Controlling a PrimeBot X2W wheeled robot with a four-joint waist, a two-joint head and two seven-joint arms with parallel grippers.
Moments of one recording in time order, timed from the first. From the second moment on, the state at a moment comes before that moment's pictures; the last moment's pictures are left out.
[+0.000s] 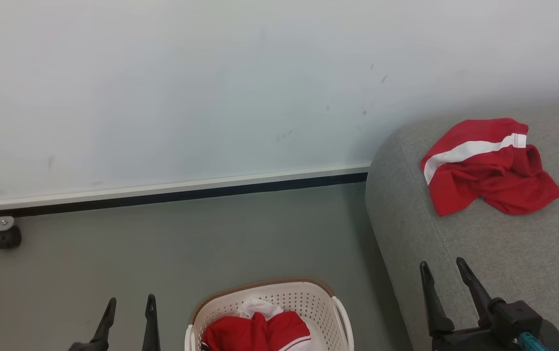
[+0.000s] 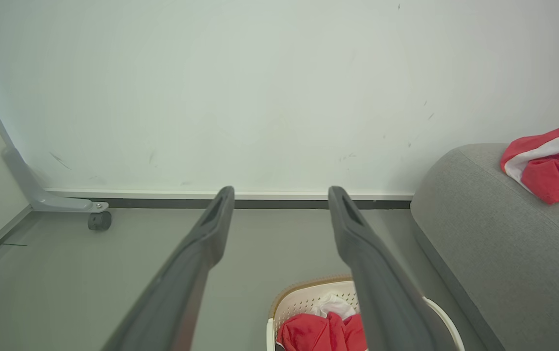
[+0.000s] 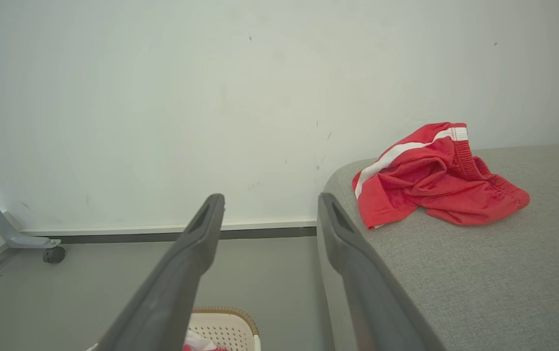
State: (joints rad) left arm 0.07 0.16 -0.19 0.20 -0.37 0.12 -0.25; right arm -0.04 -0.18 0.31 0.17 0.31 -0.10 -0.25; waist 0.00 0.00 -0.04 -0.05
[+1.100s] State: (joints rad) left arm -0.24 0.11 -0.33 0.45 -0.29 0.09 -0.17; right arm -0.18 -0.21 0.26 0.01 0.26 -0.10 -0.25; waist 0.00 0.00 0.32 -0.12
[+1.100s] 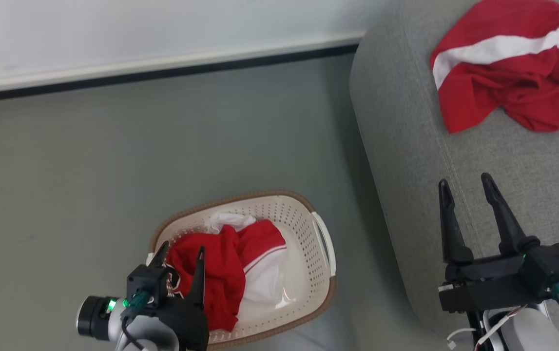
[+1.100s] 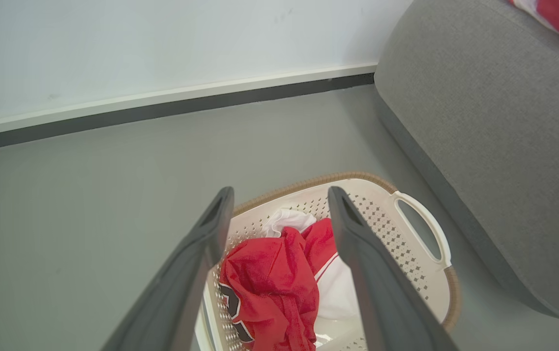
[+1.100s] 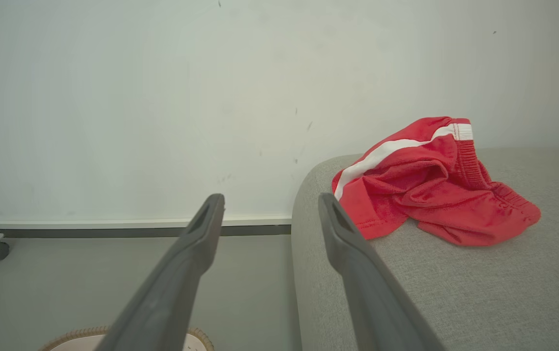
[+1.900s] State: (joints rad) left arm -0.58 0.07 -0.40 0.74 -0.23 0.08 -0.10; right arm -0.35 -0.21 0.22 -0.14 0.23 -0.11 -0.26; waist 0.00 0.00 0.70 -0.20
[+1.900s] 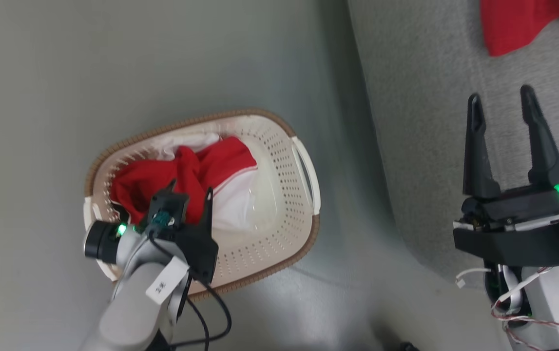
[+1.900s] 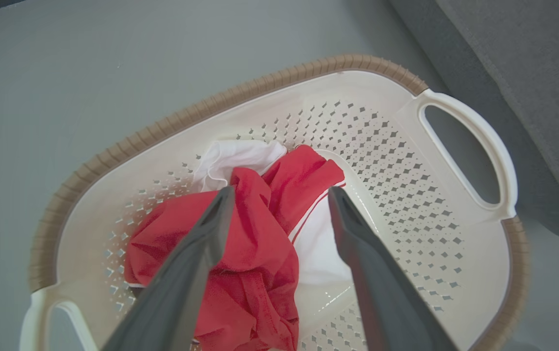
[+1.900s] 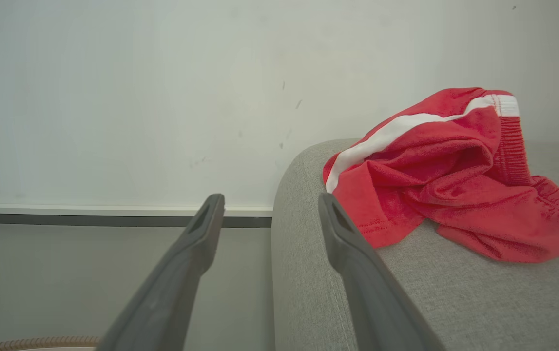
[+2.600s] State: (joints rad) left arm -0.83 0.06 -0.41 0.88 -0.18 0.08 -0.10; right arm -0.48 -0.19 0.22 -0.22 0.20 -0.11 -0.26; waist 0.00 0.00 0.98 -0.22
